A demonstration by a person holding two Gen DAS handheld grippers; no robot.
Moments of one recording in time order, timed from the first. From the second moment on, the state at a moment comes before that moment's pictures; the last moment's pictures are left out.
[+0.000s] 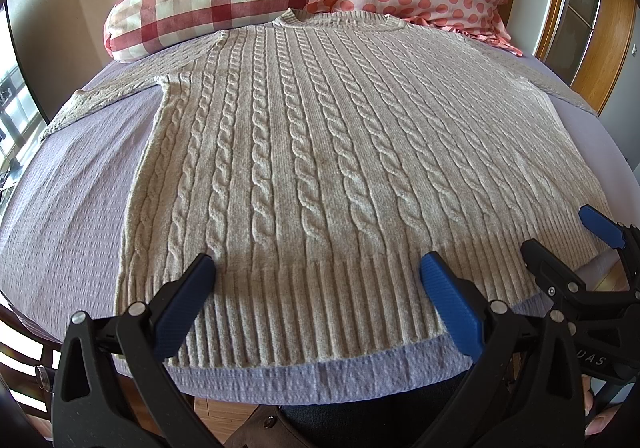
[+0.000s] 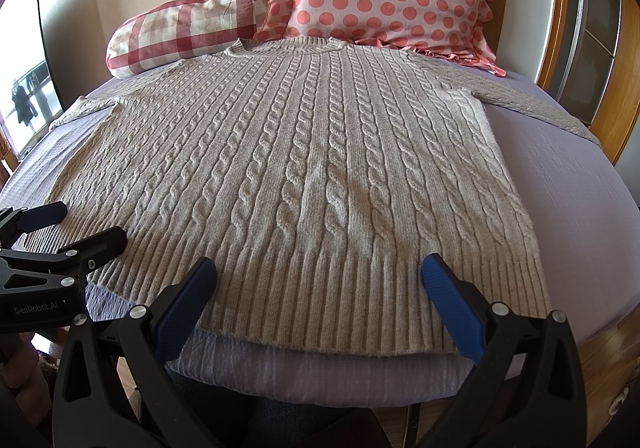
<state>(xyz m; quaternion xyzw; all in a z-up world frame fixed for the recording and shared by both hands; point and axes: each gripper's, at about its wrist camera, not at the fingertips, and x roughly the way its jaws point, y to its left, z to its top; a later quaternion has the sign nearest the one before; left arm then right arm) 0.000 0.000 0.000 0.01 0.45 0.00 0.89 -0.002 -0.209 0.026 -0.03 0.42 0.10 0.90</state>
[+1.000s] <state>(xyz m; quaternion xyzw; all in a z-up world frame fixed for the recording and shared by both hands) -0.001 0.000 0.000 0.01 0.45 0.00 0.89 -0.001 -0.208 0.018 -0.03 0.39 0.12 0.91</state>
